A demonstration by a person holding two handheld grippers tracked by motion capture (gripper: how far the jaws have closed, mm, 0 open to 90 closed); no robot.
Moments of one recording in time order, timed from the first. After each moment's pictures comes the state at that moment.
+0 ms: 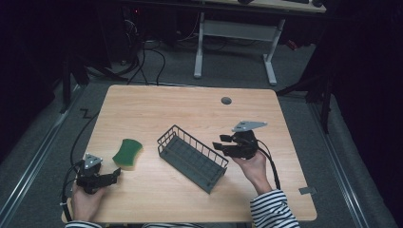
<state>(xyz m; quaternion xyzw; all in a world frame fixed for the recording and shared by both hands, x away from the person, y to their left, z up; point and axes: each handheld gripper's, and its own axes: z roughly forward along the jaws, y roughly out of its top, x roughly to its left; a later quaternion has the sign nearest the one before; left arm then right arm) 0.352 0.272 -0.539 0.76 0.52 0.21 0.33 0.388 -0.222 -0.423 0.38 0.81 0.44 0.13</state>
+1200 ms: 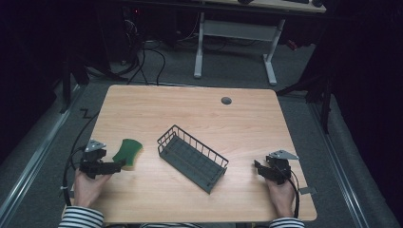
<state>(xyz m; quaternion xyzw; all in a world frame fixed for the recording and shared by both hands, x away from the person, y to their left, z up) 0.385 0.249 -0.489 0.77 0.50 0.16 0.35 0.347 -0.334 -0.530 0.55 0.73 0.31 0.25</state>
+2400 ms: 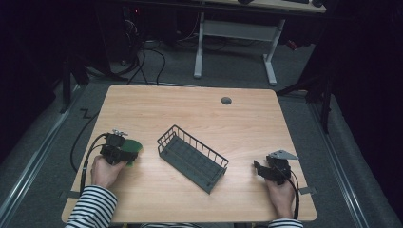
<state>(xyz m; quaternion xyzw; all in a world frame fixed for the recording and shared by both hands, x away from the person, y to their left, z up) 0.435 0.213 -0.507 0.80 0.53 0.12 0.25 0.347 -0.333 -0.530 0.55 0.73 0.31 0.25</state>
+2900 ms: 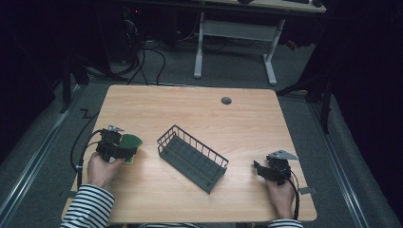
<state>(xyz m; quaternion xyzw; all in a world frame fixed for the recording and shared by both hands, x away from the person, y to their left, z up) 0.427 0.216 -0.472 0.80 0.51 0.12 0.29 0.347 -0.333 -0.530 0.55 0.73 0.31 0.24</state>
